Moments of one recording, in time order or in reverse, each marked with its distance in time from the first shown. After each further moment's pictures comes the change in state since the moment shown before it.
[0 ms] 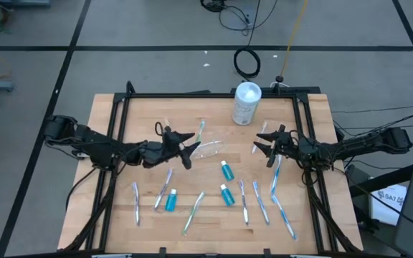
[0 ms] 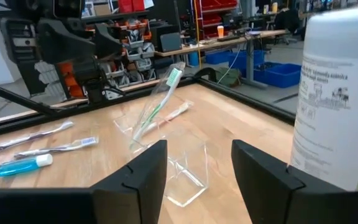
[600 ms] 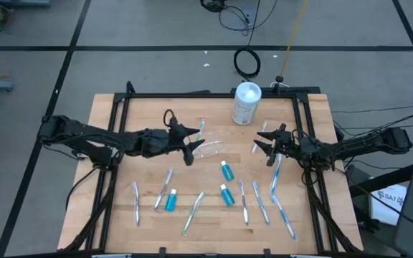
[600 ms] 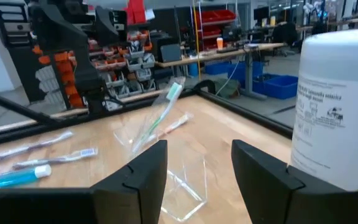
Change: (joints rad) left arm 0.064 -0.074 0.254 -0.505 0.161 0.063; right arm -0.002 0.000 0.000 0.075 0.003 -0.046
